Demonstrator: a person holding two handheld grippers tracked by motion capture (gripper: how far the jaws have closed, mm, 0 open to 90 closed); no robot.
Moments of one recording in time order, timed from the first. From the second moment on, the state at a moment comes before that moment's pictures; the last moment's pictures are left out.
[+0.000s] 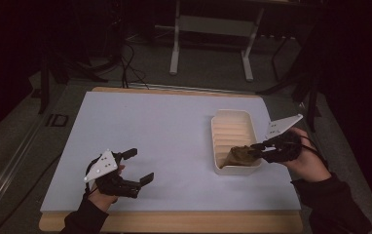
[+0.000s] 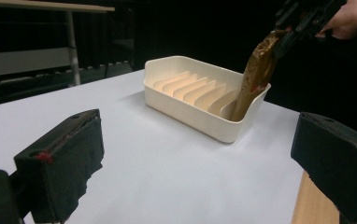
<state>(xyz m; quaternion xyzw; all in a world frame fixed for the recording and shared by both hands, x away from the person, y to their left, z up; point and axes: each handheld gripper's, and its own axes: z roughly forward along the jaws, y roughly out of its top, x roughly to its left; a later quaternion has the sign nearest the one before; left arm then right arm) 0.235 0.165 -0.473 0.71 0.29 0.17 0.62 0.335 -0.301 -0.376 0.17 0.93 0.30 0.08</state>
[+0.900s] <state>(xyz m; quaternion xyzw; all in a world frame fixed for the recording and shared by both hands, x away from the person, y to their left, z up) 0.234 0.161 -0.478 0.72 0.29 0.16 0.61 0.292 -0.235 -0.333 0.18 0.86 0.44 0.19</state>
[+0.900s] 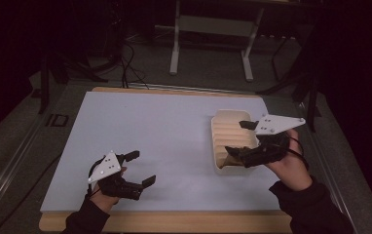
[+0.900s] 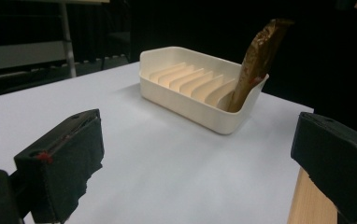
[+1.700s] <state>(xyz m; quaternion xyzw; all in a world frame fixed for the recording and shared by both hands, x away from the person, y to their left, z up) 0.231 0.162 -0.479 0.73 0.28 0.16 0.61 0.250 -0.201 -0.380 0.15 0.84 0.50 0.16</state>
